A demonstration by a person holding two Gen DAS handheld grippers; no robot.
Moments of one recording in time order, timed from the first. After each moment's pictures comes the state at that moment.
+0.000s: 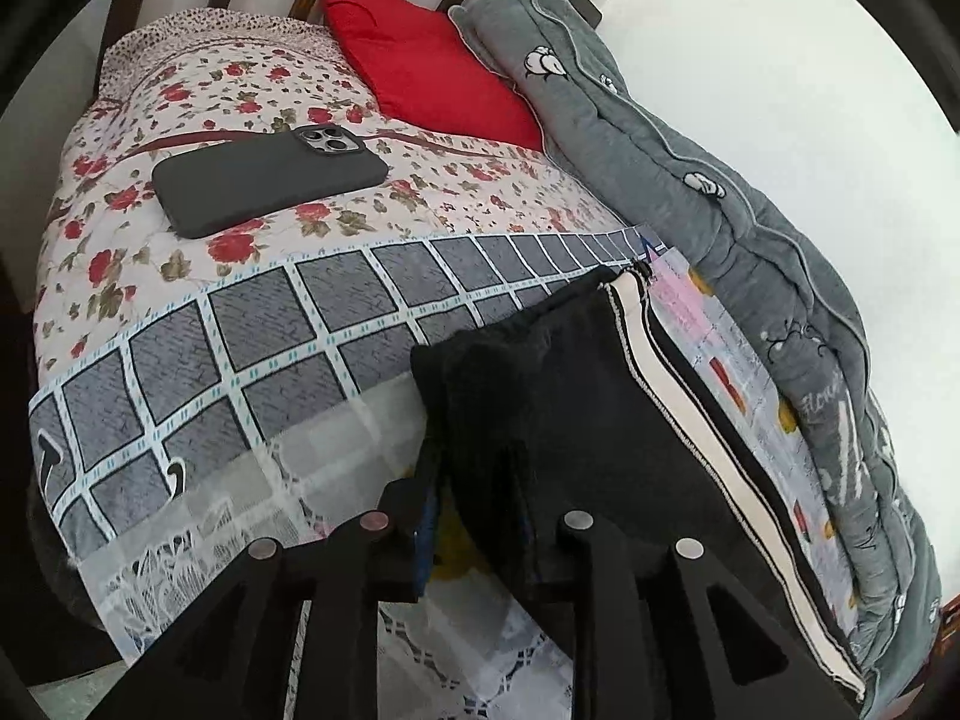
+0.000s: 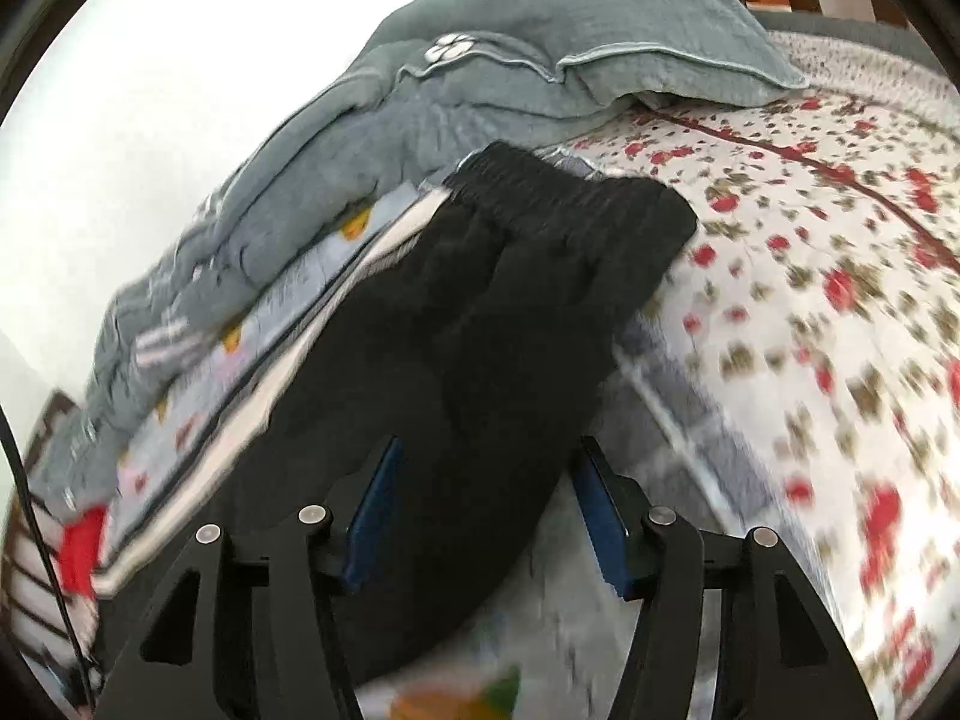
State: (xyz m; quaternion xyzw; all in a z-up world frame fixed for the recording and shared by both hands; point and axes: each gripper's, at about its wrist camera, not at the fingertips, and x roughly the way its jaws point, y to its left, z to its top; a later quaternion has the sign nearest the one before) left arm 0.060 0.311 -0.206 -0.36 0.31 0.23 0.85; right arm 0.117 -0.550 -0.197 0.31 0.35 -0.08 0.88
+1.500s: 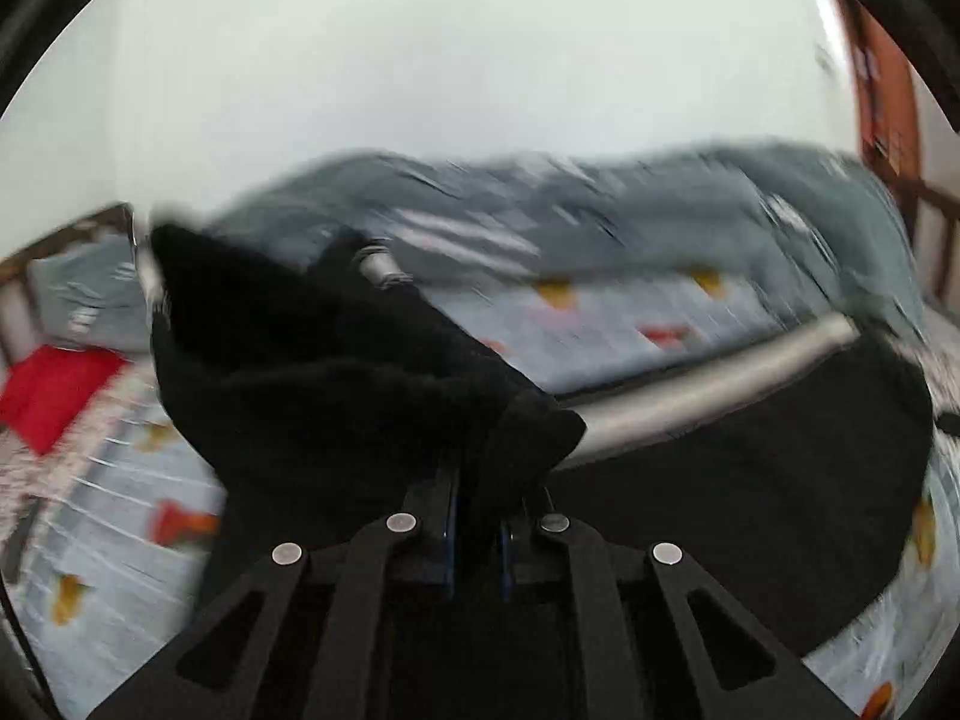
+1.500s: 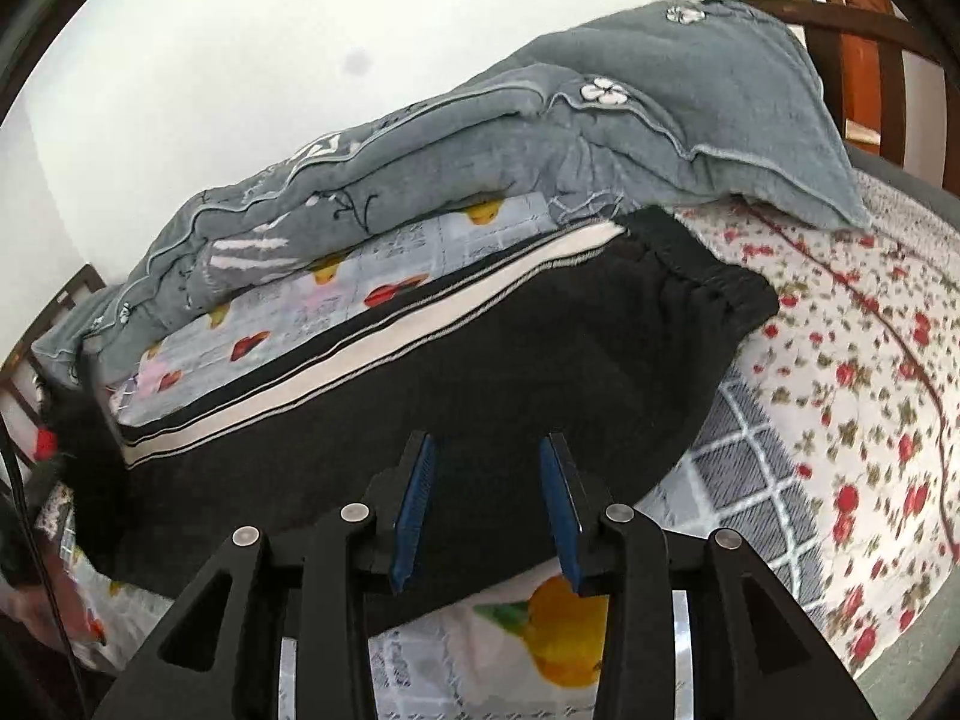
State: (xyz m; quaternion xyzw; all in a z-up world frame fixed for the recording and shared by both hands) left arm 0.114 -0.100 -0.116 0.05 0.30 -0.05 0.95; right arm 0.059 -0.449 -0.131 0.16 0.36 -0.02 0.92
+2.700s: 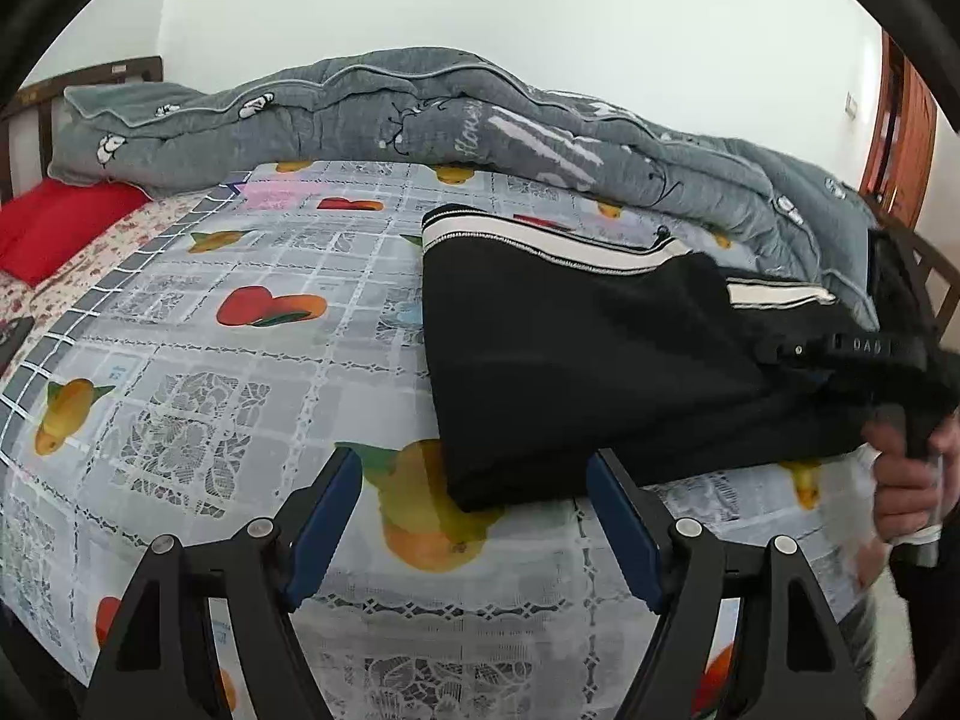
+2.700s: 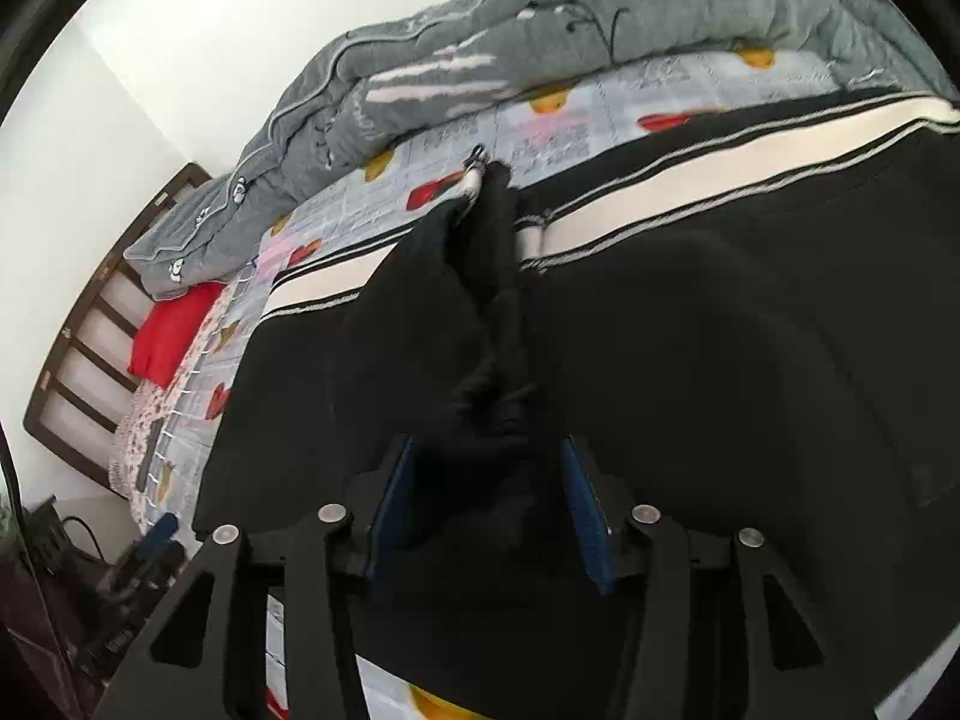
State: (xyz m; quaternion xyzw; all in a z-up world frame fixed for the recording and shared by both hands) left arm 0.026 0.069 -0.163 -0.05 0.36 -0.07 0.93; right arm 0.135 -0.258 -0.199 0.18 0.46 0.15 0.86
